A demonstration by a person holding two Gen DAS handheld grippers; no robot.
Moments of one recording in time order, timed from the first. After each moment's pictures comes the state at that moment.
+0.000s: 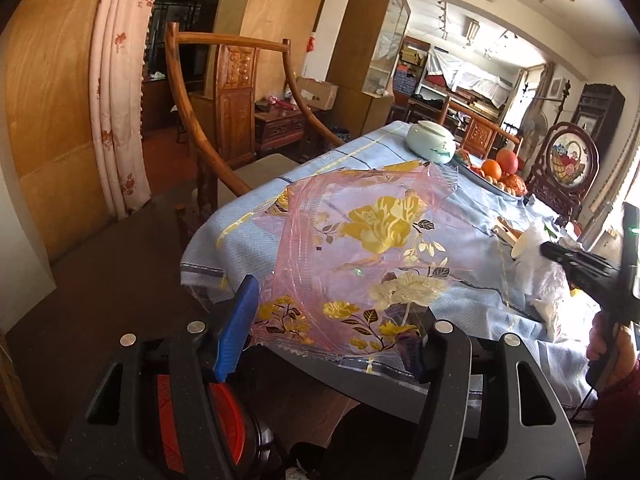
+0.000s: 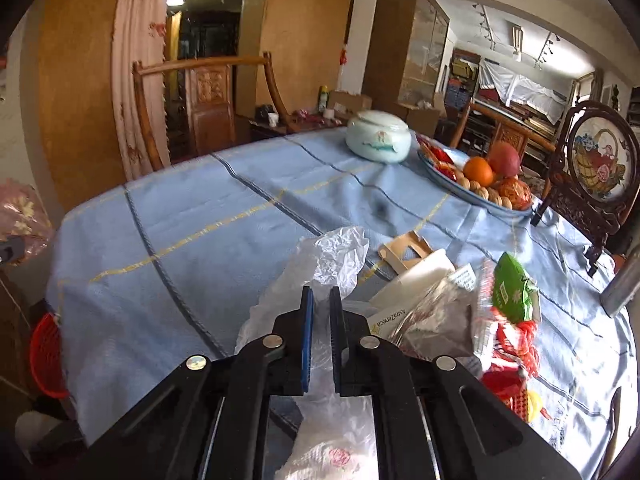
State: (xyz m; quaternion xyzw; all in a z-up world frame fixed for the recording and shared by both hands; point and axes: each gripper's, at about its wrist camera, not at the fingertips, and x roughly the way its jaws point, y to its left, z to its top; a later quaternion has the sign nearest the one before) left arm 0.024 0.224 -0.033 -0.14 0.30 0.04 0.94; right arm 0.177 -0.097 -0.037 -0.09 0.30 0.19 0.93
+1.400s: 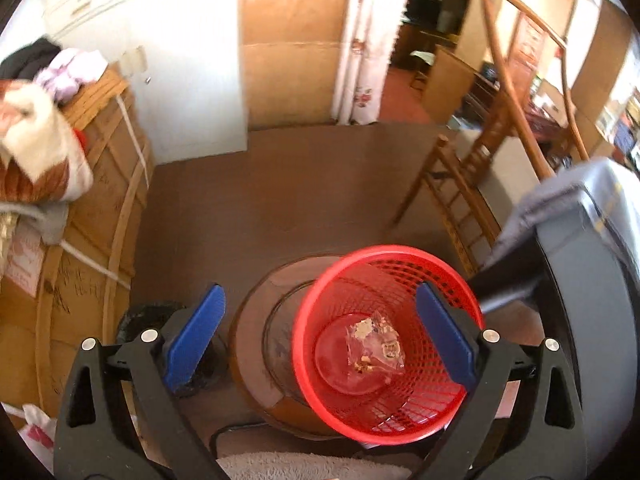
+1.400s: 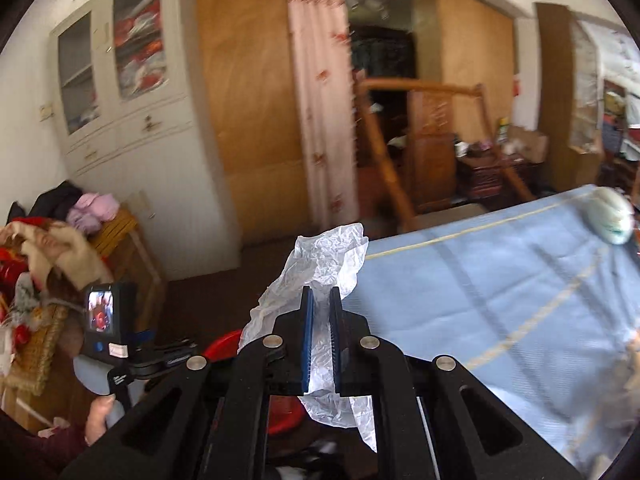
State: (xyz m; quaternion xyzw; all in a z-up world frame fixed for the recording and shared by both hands) left arm -0.101 0.382 -0.145 -0.27 0.38 0.42 0.78; right arm 0.076 0.161 -0.015 -0.09 0.31 0.49 0.81
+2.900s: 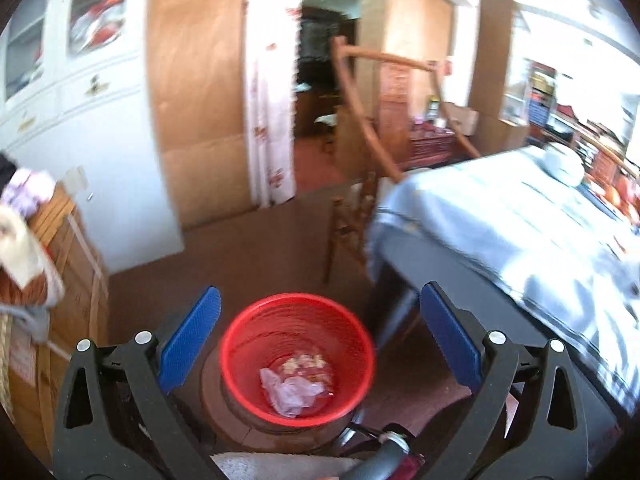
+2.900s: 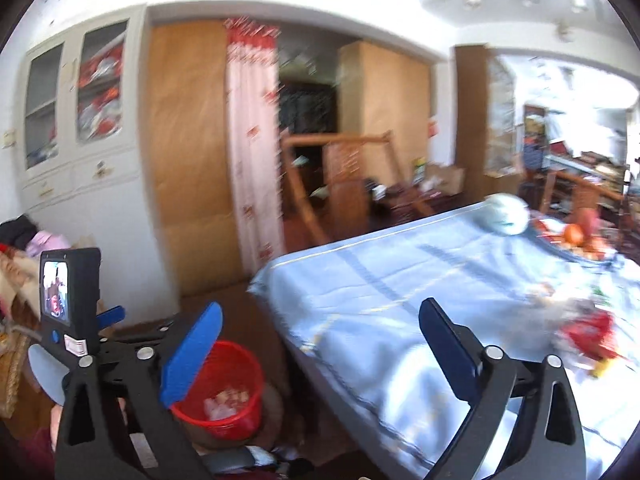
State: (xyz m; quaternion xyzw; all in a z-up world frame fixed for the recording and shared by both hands) left arm -0.090 0.234 -0.049 -0.11 0.29 0.30 0.90; right arm -0.024 -0.013 0.013 -0.03 0.18 0.31 0.93
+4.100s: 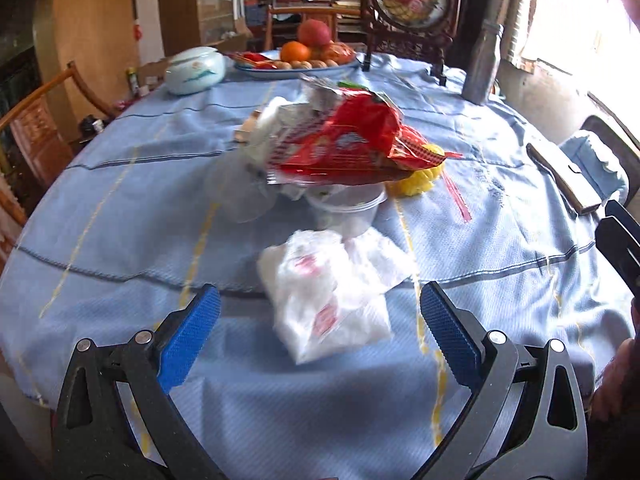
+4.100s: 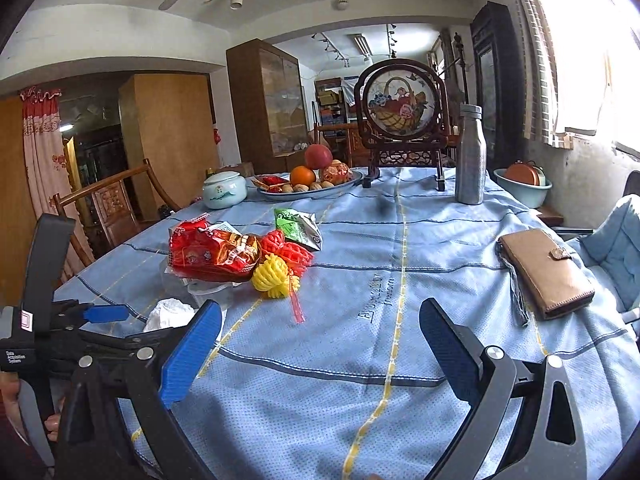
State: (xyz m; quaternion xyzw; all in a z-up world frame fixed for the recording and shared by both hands) left arm 0.110 -0.107 -0.065 0.07 0.40 -0.17 0.90; right arm 0.025 -0.314 -0.064 0.09 0.23 0.00 0.97
